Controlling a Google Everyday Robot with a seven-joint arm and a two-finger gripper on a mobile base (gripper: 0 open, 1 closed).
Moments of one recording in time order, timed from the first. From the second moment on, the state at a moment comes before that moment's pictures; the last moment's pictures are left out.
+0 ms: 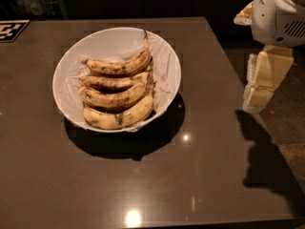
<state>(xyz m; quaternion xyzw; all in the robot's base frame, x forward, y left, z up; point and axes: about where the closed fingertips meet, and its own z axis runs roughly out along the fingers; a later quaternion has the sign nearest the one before) 0.458 -0.173 1.001 -0.66 0.73 -0.07 0.16</state>
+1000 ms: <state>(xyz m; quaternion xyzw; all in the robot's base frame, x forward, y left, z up) 0.509 -0.076 1.009 -0.73 0.66 -0.08 0.15</state>
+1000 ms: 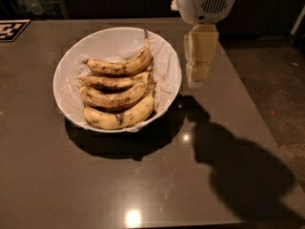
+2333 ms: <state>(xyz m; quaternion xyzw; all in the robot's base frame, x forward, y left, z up) 0.555 0.024 1.020 -0.77 0.60 -0.09 0.16</state>
